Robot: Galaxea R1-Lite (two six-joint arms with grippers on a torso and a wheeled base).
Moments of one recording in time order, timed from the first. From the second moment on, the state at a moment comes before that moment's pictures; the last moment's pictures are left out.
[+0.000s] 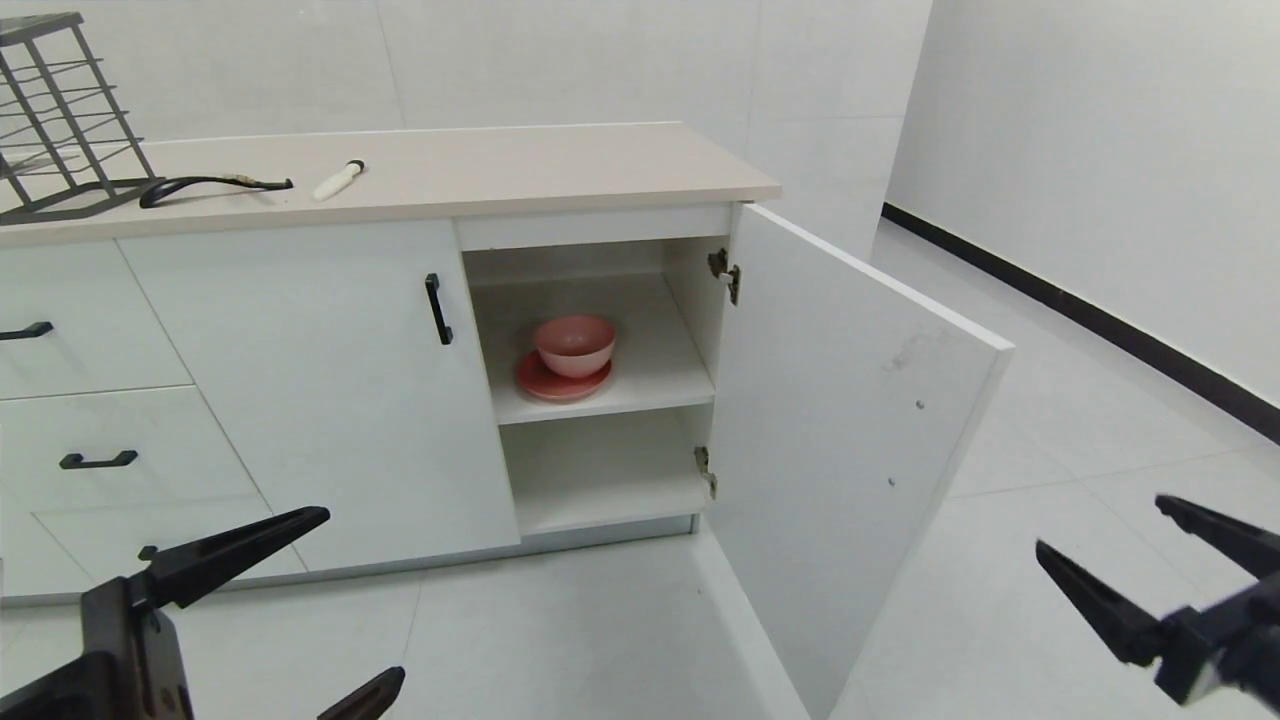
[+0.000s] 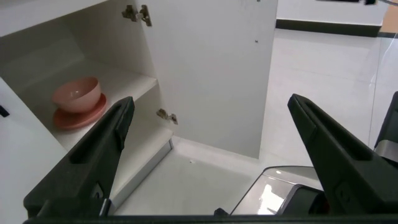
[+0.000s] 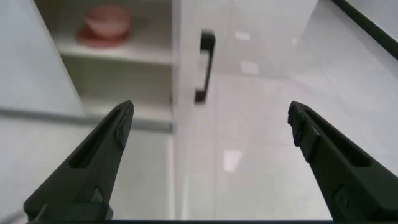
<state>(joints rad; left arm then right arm) -0.53 1.00 0.00 -1.02 -0.30 0.14 0.41 1.10 0.00 -0.89 -0.19 -0.11</state>
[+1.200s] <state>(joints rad) -0.22 0.52 0.00 -0.57 -0.29 0.08 0.00 0.01 0.00 -0.06 -0.17 0.00</state>
